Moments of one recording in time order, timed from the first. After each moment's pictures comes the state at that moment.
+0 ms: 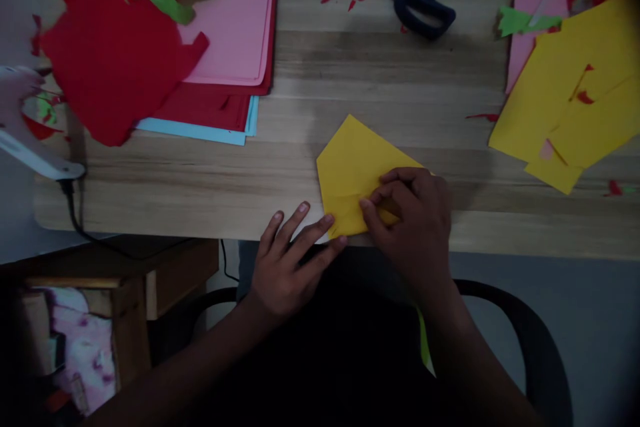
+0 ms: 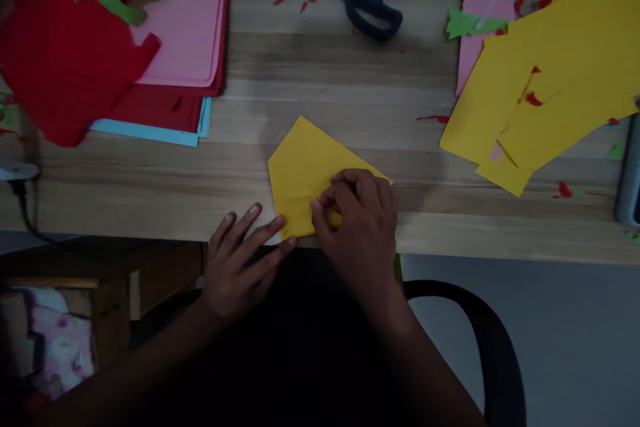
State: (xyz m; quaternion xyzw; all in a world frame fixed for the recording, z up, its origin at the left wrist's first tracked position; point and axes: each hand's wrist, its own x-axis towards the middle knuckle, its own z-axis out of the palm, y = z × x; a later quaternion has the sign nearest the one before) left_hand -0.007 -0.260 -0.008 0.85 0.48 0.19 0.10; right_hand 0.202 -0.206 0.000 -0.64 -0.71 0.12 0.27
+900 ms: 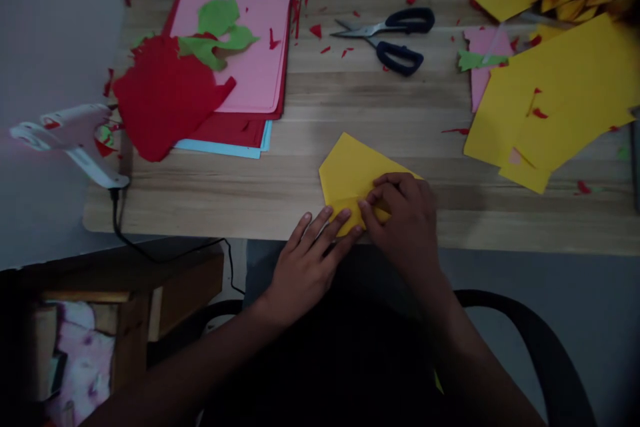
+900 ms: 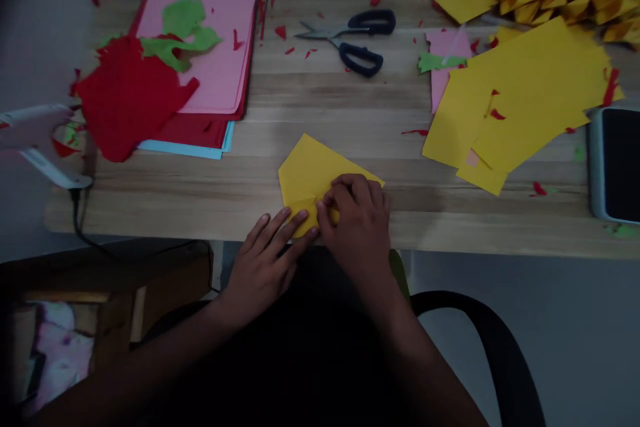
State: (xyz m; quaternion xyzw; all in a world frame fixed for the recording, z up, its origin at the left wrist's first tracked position) left_hand 0.008 -0.257 -0.007 0.90 0.43 0.09 0.05; right_hand 0.201 -0.208 -0.004 -0.64 -0.71 0.11 0.26
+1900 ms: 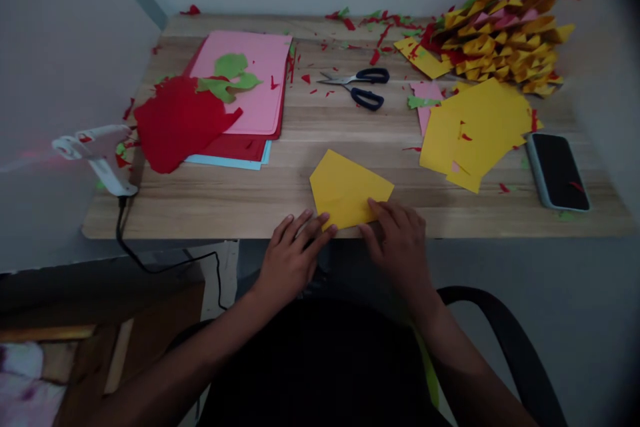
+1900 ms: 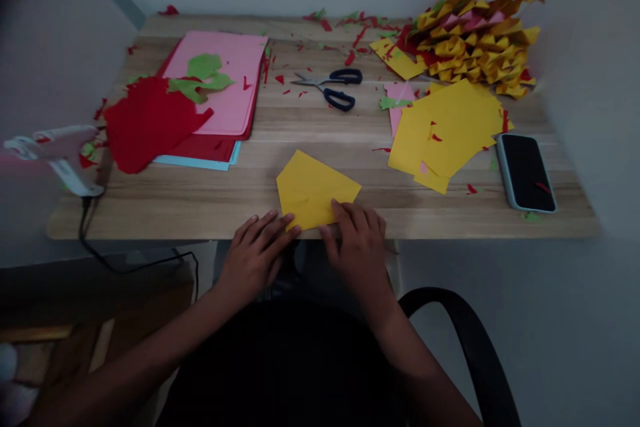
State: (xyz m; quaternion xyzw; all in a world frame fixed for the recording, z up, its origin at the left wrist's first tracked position) left_hand -0.008 -0.254 -0.011 0.89 0.43 0.14 0.04; right_hand 0.220 -0.254 -0.003 -0.64 -0.73 0.03 0.22
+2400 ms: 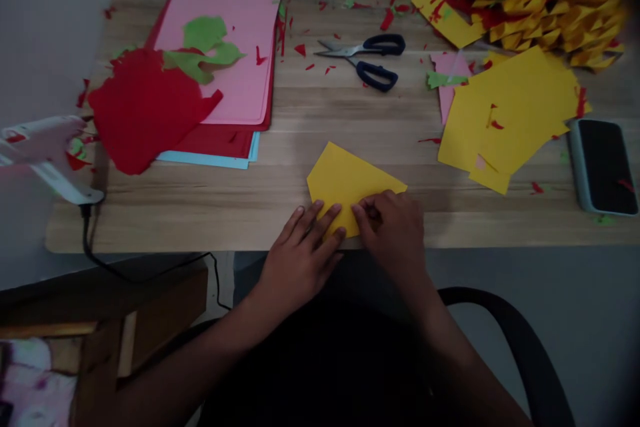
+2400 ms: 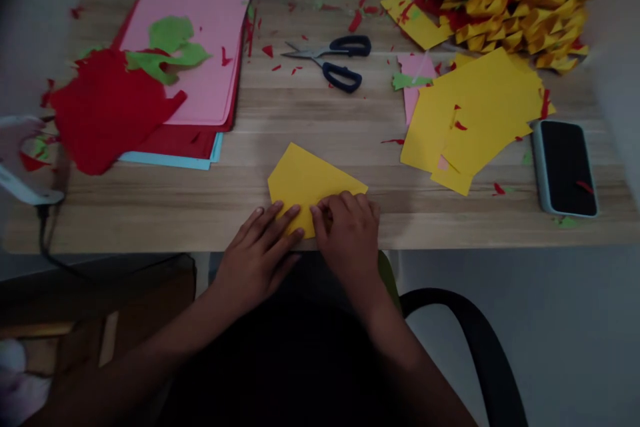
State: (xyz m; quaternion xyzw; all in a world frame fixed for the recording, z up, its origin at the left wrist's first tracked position) left_hand 0.010 -0.231 -0.001 0.89 0.41 0.14 0.10; right_hand 0.200 -0.215 0.000 -0.68 -0.69 0.09 0.23
